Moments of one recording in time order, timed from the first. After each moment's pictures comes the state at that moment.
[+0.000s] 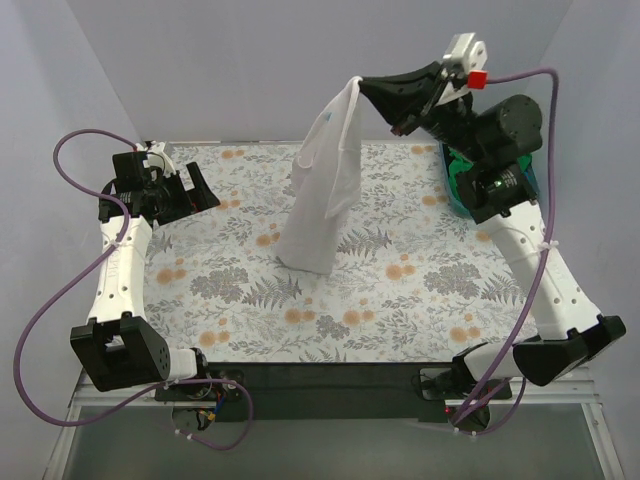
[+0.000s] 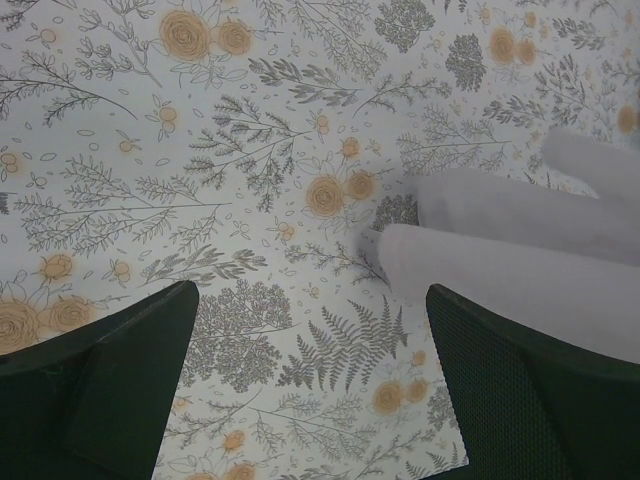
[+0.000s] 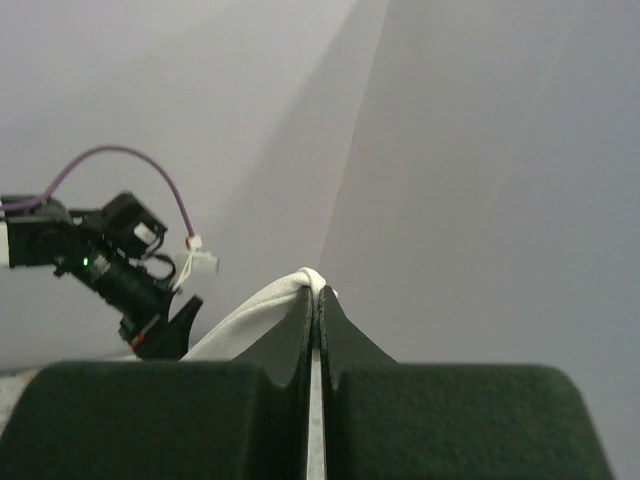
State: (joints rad) left arm 0.17 1.33 1.30 -0.75 0.39 -0.21; right arm 0.48 1.39 1.78 0.25 -0.64 0.13
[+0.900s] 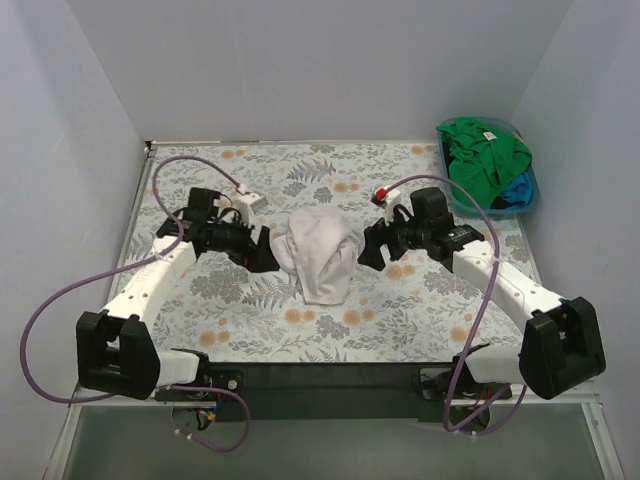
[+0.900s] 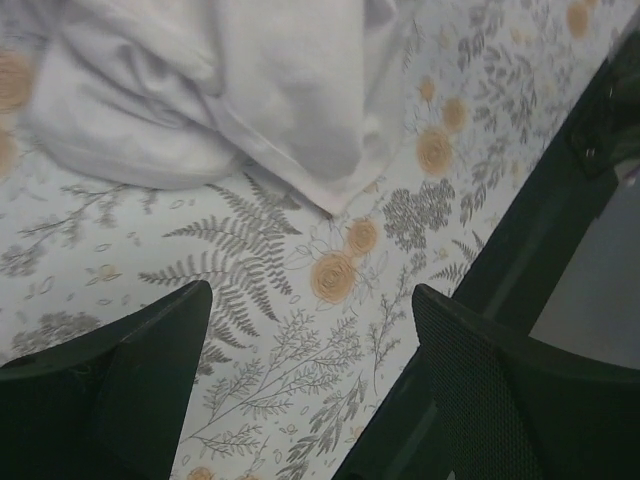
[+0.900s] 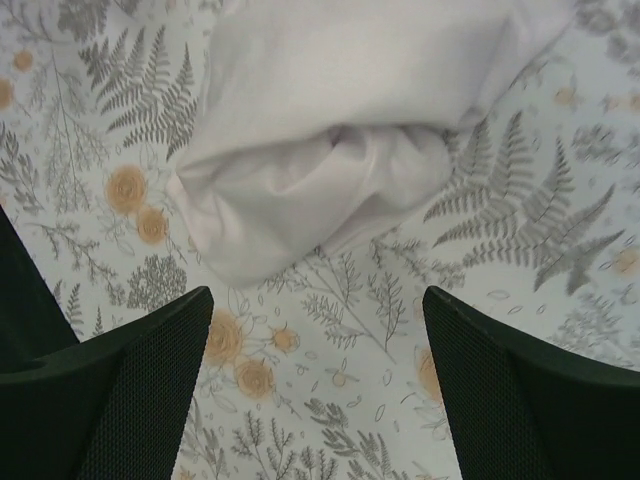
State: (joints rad) left arm -0.11 1.29 1.00 -0.70 0.78 0.18; right arm 0.45 1.27 0.92 -0.29 -0.53 -0.11
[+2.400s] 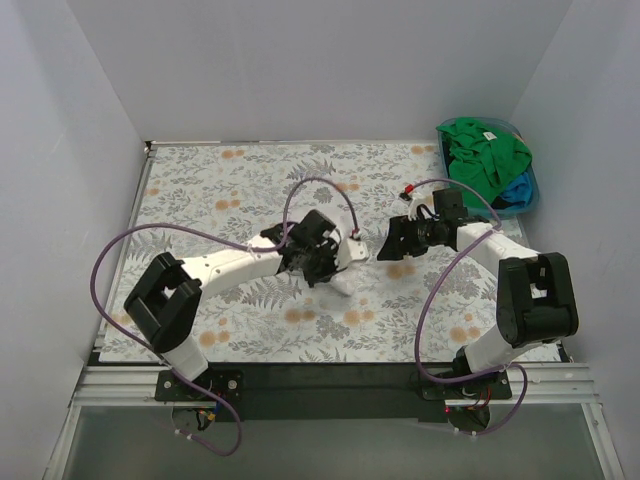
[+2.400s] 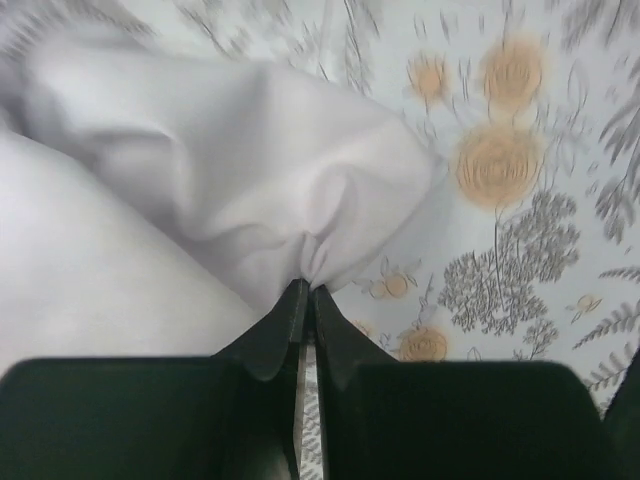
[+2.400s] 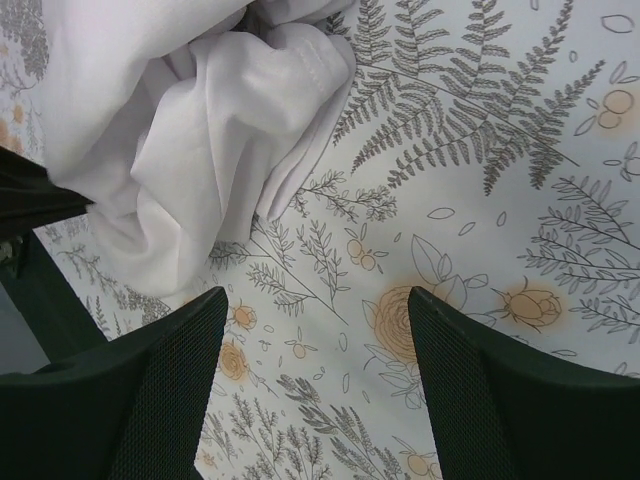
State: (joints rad) left arm -0.84 1.63 1.04 -0.43 0.24 0.50; right arm 0.19 1.56 0.89 -0.33 -0.73 -0.02
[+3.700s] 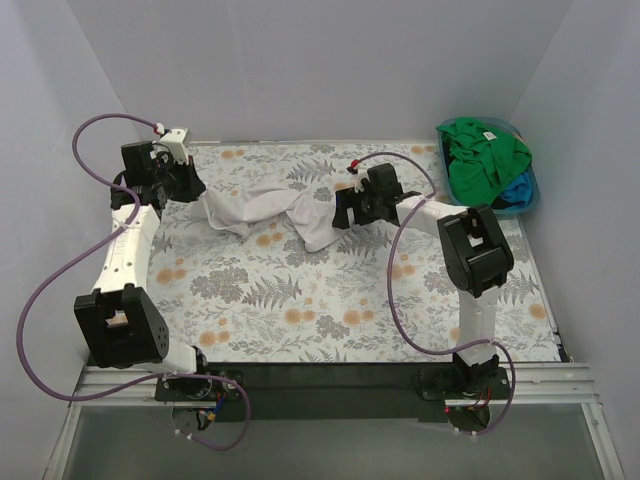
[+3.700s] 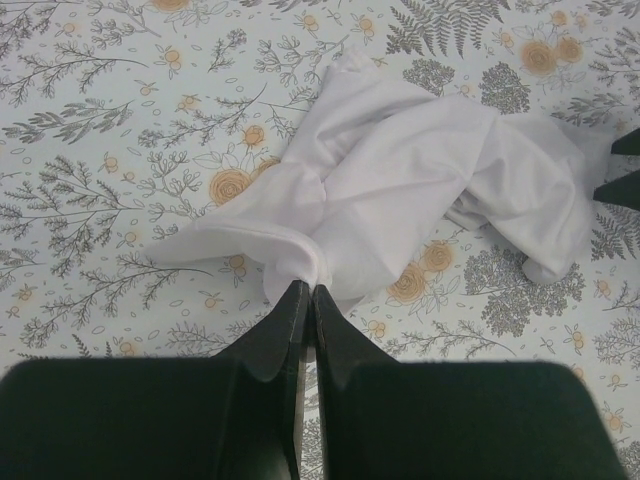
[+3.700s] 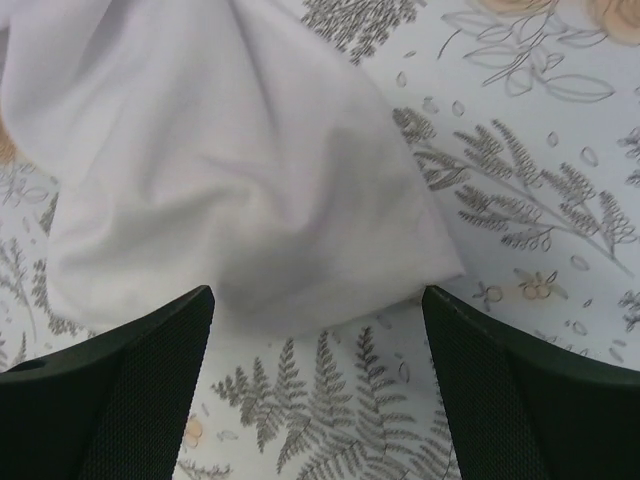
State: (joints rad) left arm 0.15 1.45 1.29 -0.45 0.45 0.13; right arm 0.45 2.00 1.30 -0.06 -0.37 0.15
